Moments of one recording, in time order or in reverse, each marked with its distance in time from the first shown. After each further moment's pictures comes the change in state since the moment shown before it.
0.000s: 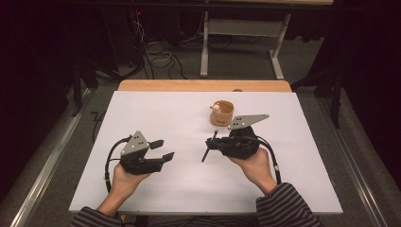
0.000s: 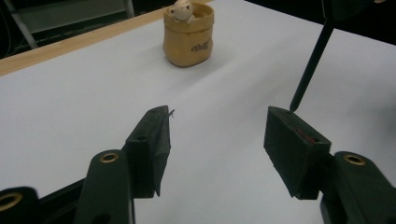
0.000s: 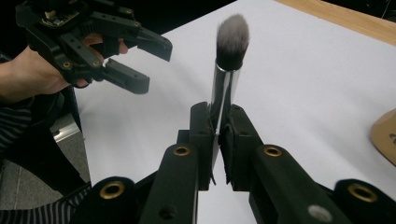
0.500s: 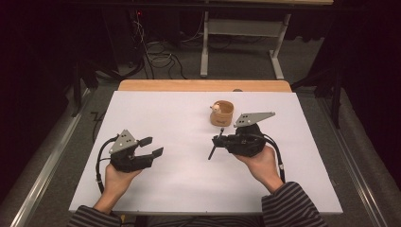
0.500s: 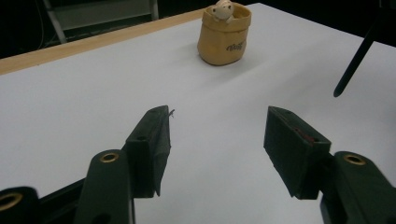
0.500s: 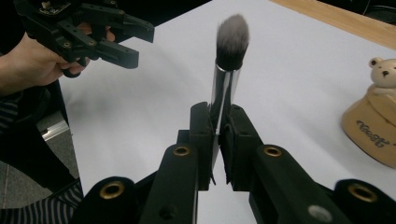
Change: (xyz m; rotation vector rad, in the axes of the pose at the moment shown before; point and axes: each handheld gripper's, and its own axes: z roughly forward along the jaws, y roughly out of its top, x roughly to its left) left arm 0.024 -0.016 -0.009 -0.027 0.072 -0.061; right arm -0.008 0.000 -0.013 0.021 -0.046 0.013
